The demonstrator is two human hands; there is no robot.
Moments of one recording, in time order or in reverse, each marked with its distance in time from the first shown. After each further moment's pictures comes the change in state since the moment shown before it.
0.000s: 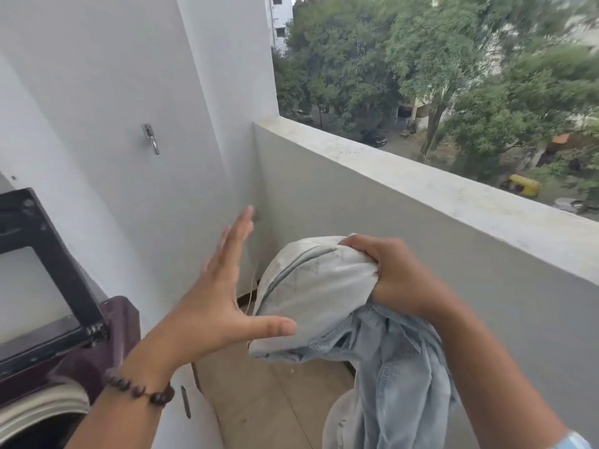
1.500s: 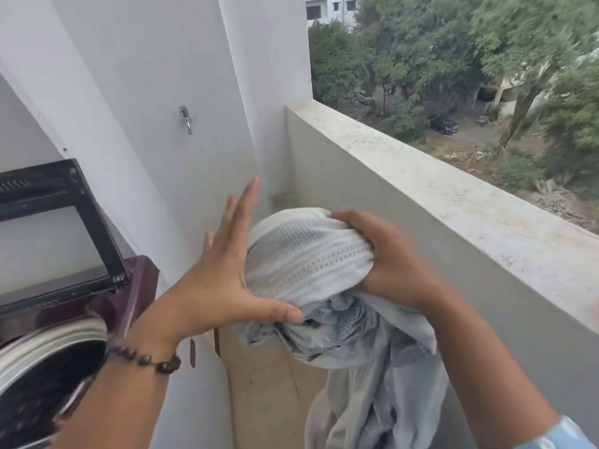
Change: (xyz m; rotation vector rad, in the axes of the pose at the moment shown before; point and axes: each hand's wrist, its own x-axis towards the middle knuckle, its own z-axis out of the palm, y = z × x) left_hand 0.016 0.091 0.064 0.121 0.086 -0.105; right_hand -0.011 0.052 -0.060 0.104 -0.035 -0.214
